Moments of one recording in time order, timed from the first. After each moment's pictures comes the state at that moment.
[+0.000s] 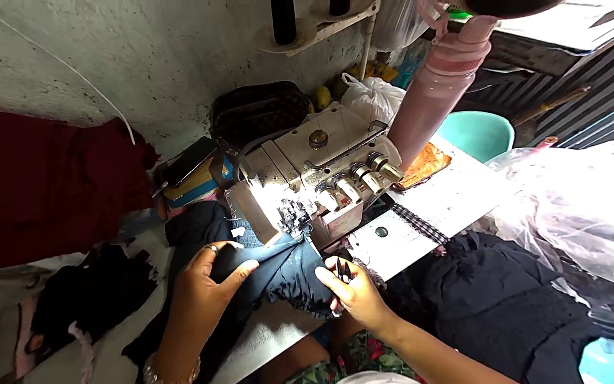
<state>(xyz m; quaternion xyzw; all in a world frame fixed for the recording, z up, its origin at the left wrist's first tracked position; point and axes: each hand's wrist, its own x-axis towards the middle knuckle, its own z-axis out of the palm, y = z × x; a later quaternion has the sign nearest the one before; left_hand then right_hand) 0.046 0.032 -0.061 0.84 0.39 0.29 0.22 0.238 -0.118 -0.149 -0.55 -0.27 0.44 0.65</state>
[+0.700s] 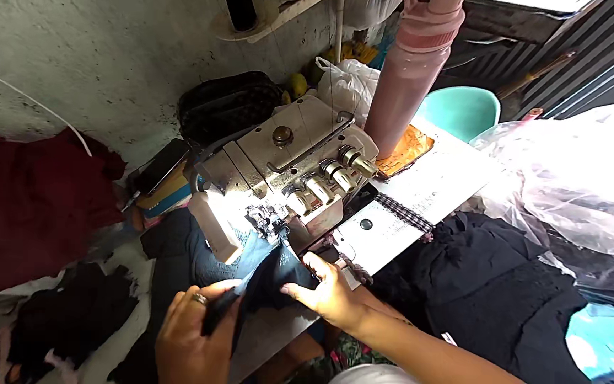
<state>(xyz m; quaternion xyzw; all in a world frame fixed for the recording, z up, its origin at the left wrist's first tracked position) 0.062 -0.024 -0.056 0.86 0.37 0.33 0.16 0.234 -0.102 -0.179 -0.60 -0.43 0.25 0.63</state>
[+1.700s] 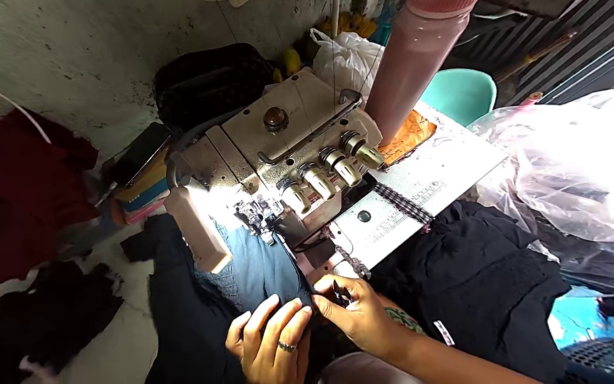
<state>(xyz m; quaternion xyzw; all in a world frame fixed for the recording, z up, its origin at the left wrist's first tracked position) 0.097 -0.076 -0.139 0.88 0.25 0.40 0.02 0.243 -0.149 -0.164 -0.51 -0.38 0.37 0.68</state>
